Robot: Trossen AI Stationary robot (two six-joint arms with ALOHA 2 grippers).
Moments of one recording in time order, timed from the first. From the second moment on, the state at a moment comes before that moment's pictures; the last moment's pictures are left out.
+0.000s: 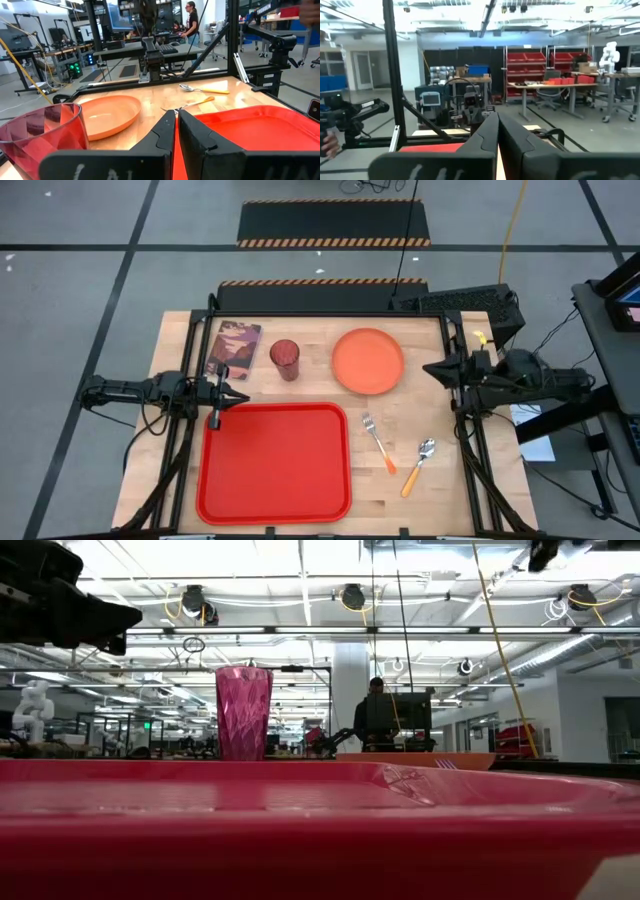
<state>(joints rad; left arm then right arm) -0.08 0.00 0.01 0.02 0.03 0.12 0.09 0.26 0.47 -0.03 0.14 0.01</state>
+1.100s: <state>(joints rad) -0.08 0.00 0.01 0.11 0.02 0.02 0.09 1.12 1.08 -0.60 0.47 0.15</state>
